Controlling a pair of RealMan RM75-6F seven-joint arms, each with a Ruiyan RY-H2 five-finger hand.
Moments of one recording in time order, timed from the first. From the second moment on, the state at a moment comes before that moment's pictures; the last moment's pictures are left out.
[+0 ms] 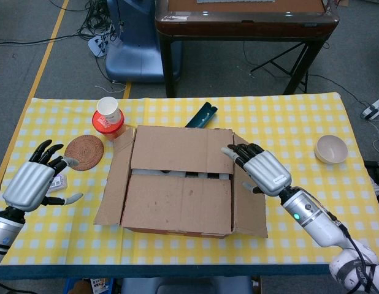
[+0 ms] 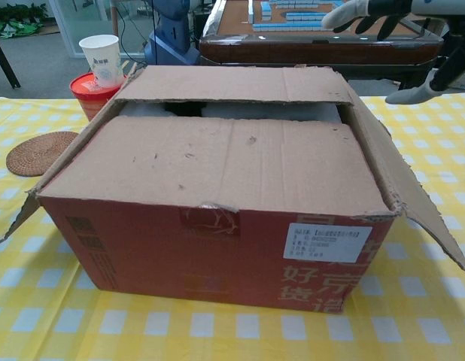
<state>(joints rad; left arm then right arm) -0.43 -0.76 -0.11 -1.97 1.46 1.23 0.11 0.66 -1.00 0.19 -1.92 -1.38 0.93 -0.28</state>
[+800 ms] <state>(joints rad) -0.37 -0.77 -0.08 -1.95 1.51 1.25 0.08 0.86 -1.24 0.23 -1.78 -1.12 0.86 -0.49</state>
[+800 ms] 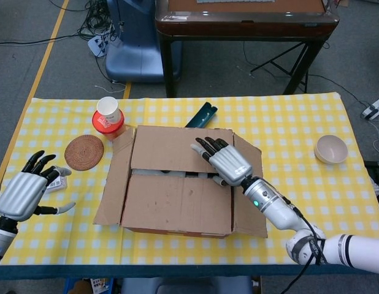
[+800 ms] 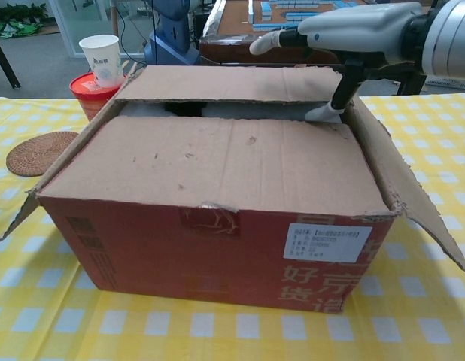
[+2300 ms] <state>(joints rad) -0.32 -0.77 -0.06 -1.93 1.56 1.28 0.05 1.04 -1.30 0.39 -1.34 -0.76 0.86 -0.38</state>
